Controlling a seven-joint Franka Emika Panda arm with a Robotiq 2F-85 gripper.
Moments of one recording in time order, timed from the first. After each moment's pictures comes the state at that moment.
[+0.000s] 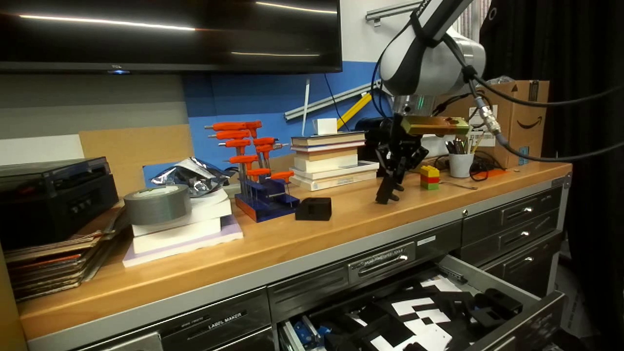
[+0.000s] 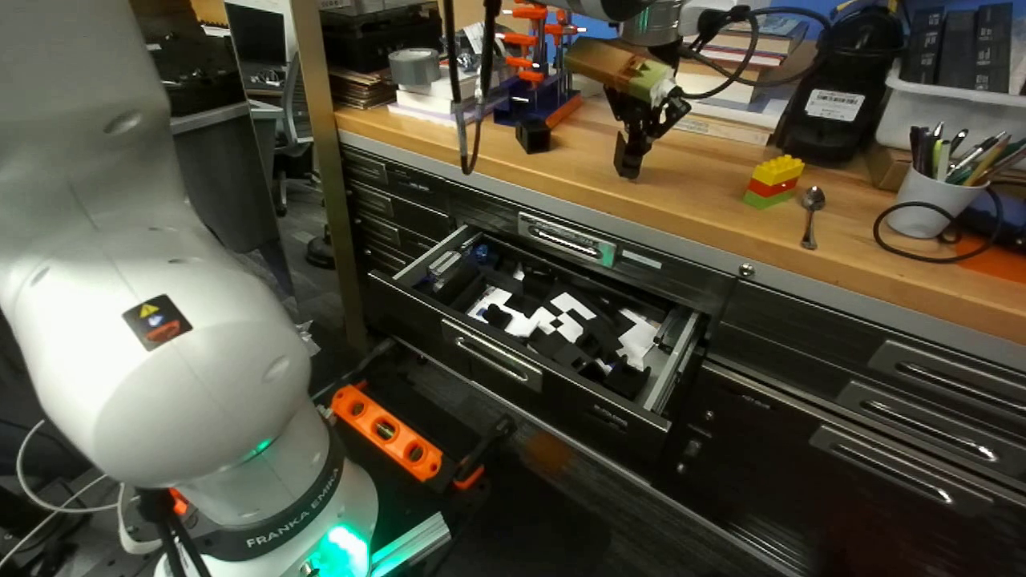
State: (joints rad) arm -0.04 0.05 -0.07 -2.16 0.09 2.49 0.02
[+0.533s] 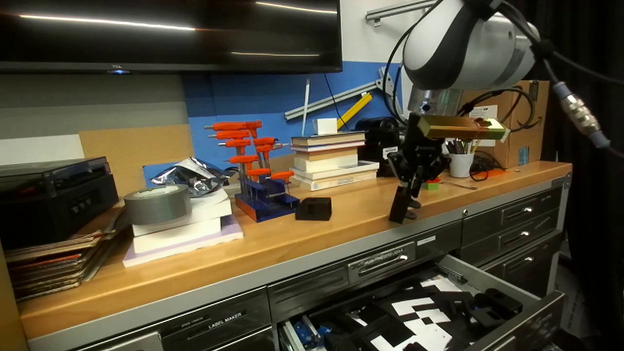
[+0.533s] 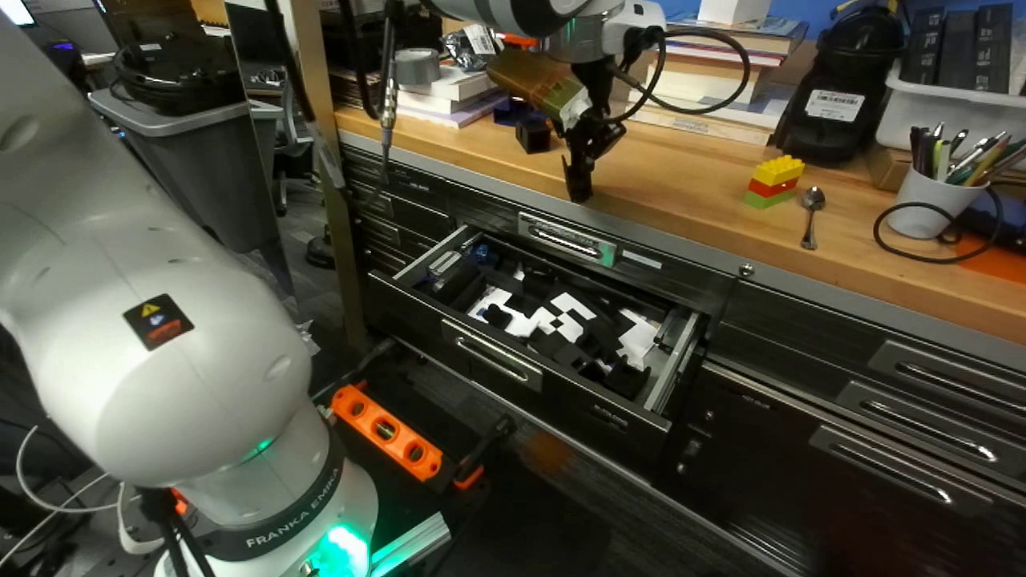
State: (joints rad) arm -0.03 -0.21 -0.01 -2.48 0.07 2.53 0.16
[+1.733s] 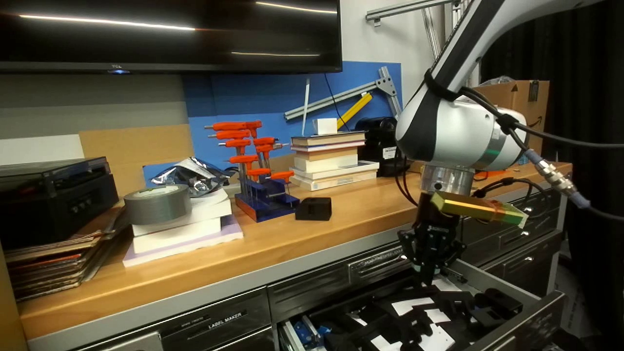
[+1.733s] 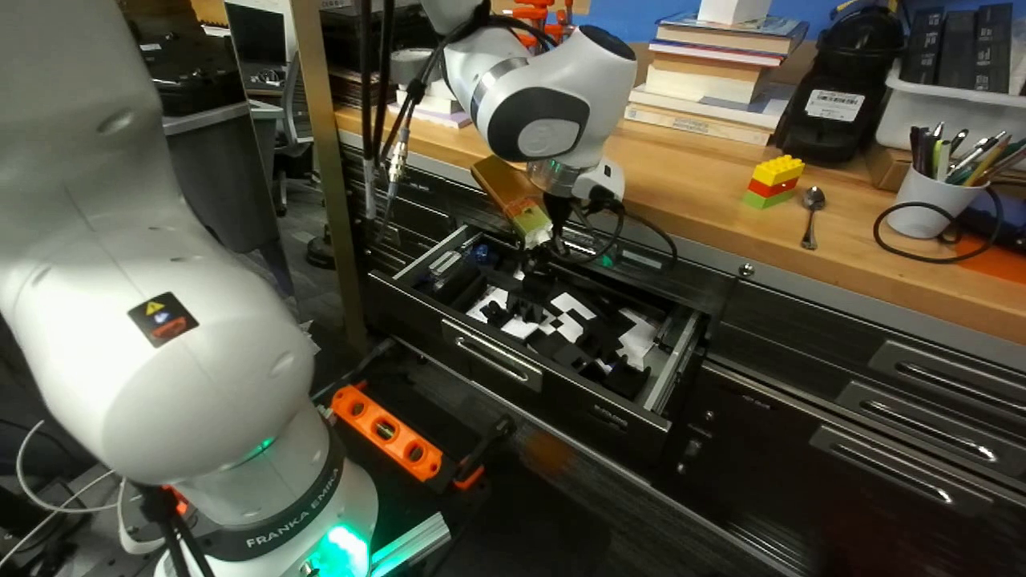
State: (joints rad) arm -0.01 0.04 -0.02 -2.56 0.48 2.52 -0.14
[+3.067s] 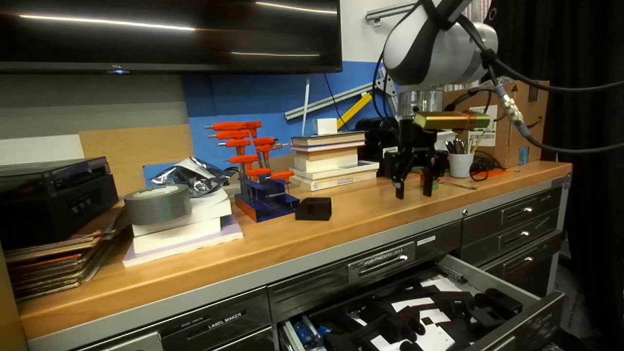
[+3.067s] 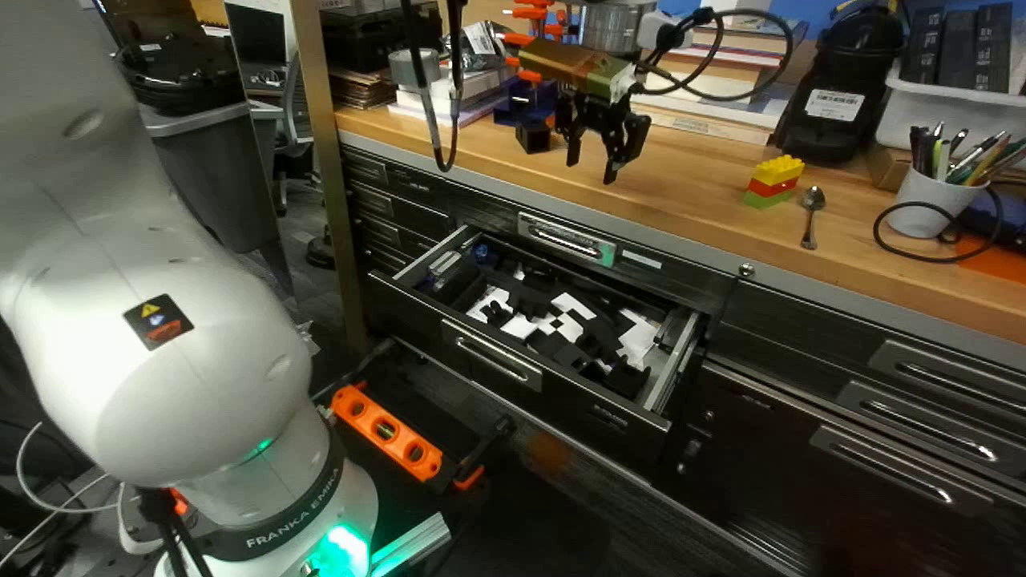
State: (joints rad) arm -0.03 -0.05 -0.04 -2.23 0.04 2.20 0.04
